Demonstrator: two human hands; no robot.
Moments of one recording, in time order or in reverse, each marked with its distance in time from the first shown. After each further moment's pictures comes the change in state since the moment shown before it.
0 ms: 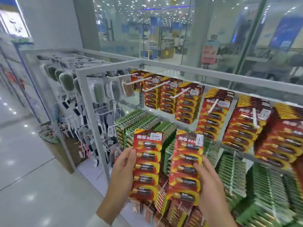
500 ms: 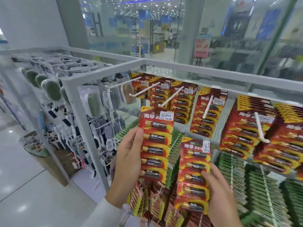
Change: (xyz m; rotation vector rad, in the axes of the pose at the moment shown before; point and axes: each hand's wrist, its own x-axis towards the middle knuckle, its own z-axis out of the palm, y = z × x) left_hand 0.135 0.052 -0.012 -0.014 -0.101 0.192; right_hand 0.084 0.018 0.065 0.099 0.107 0.086
